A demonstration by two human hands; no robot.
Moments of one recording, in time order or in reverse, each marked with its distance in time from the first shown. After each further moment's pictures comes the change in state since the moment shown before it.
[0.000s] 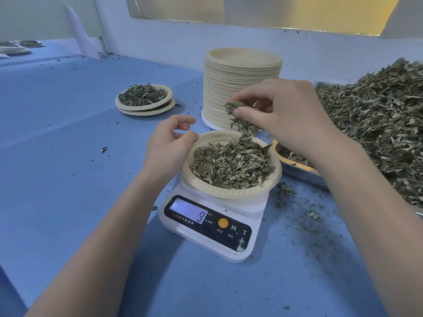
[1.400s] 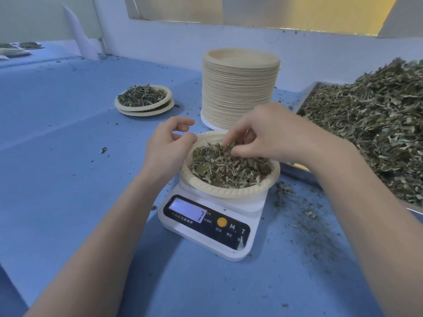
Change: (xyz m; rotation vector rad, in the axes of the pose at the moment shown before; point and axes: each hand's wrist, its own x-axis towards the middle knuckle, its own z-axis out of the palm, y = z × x) left_hand 0.000 0.000 0.001 -0.002 -0.010 -0.024; right_hand -0.005 -0.007 0.004 -0.111 -0.463 0.014
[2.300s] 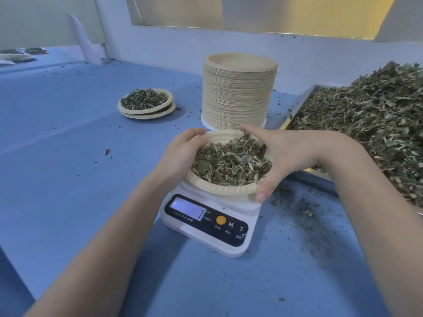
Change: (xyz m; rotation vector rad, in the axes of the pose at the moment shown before) left_hand -0.004 0.007 0.011 -0.078 -0.210 -0.183; right_hand -0.012 0.035 -0.005 0.066 -0.481 0.197
